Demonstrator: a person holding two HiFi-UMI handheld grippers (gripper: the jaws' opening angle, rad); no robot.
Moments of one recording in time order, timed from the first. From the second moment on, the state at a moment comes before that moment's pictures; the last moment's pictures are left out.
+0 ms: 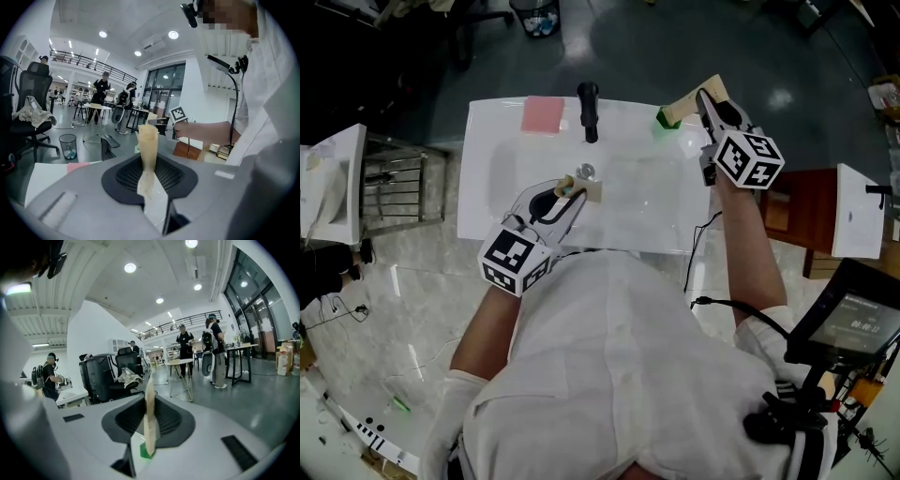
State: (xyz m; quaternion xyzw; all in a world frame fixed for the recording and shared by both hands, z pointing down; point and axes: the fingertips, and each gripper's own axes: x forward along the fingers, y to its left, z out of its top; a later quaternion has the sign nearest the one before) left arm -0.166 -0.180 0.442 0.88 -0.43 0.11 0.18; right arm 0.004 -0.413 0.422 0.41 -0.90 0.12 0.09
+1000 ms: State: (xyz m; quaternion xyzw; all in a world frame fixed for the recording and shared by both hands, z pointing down) left arm -0.119 -0.163 0.409 0.88 -0.44 0.10 0.15; right arm 0.075 -0.312 0.366 0.39 -0.91 0.10 0.08
